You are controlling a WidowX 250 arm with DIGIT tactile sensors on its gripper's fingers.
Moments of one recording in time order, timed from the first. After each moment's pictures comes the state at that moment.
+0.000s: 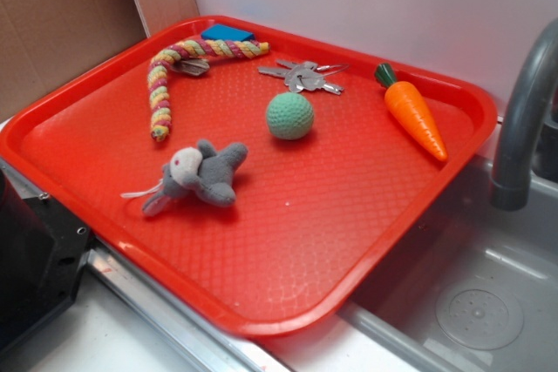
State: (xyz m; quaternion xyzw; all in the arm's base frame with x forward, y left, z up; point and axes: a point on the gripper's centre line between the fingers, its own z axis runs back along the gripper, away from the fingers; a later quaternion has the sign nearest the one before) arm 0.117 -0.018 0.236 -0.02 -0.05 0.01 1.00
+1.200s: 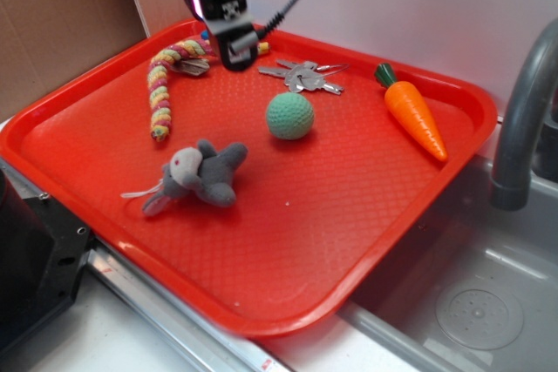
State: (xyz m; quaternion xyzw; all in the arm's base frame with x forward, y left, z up) arm 0.233 -0.051 0.113 0.01 -0.03 -0.20 0.98
